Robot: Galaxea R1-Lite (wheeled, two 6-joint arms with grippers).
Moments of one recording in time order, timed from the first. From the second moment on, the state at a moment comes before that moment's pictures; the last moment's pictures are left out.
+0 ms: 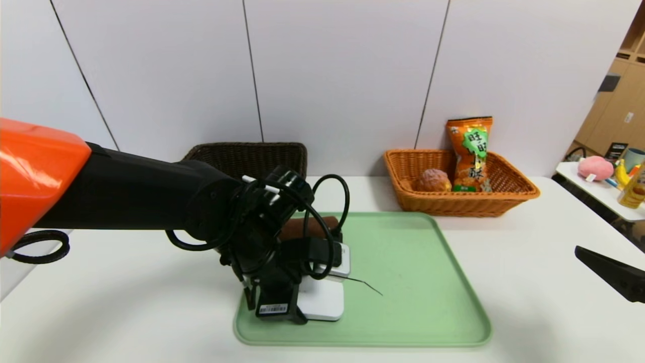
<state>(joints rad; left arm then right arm) -0.68 1.96 -1.34 0.51 -0.23 0.95 0.04 0.89 -0.43 -0.19 0.03 -0.04</state>
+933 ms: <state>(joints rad) -0.69 1.88 -1.55 0.35 -0.18 0.69 0.04 0.90 -0.38 -0.20 0.03 -0.05</state>
